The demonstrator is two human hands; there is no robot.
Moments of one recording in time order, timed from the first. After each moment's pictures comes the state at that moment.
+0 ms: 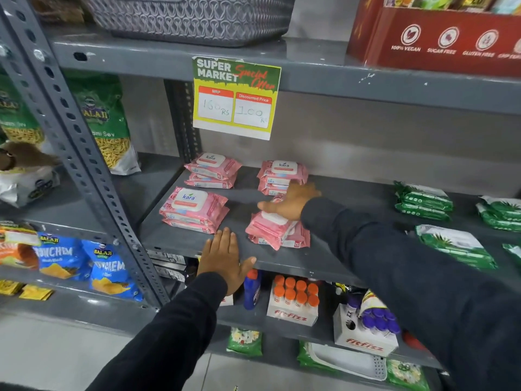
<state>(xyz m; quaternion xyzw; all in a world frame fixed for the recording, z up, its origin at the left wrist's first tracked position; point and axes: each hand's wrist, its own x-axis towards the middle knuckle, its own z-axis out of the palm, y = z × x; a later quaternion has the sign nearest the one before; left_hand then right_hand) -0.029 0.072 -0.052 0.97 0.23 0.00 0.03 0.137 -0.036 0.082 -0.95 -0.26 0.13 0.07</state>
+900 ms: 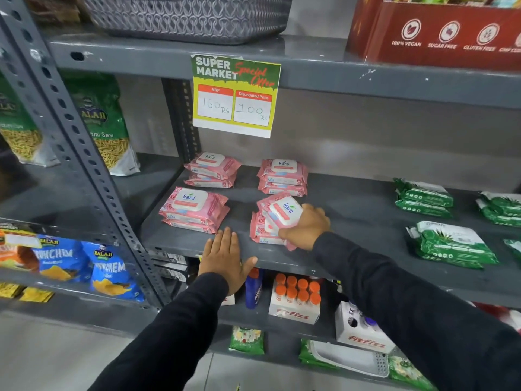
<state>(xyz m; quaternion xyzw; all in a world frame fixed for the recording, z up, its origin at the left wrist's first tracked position) -0.031 0.071 -0.049 0.97 0.23 -0.02 0.02 0.111 -0.075 0.033 -0.95 -0.16 0.14 0.23</state>
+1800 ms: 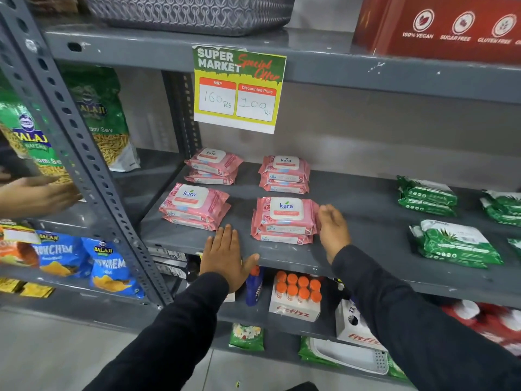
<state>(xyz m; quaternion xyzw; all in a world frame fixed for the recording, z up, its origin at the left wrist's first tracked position) -0.030 0.073 -0.055 0.97 0.23 0.01 0.06 0.126 -0.105 -0.007 -0.75 -0.04 0.14 0.64</state>
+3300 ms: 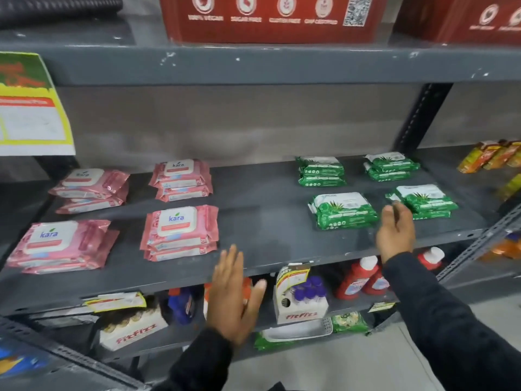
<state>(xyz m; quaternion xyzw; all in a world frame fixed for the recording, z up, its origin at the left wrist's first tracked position) 0.002 -0.118 -0.040 0.92 0.05 0.14 0.36 0.181 -0.390 0.002 -0.79 0.15 -0.19 0.56</state>
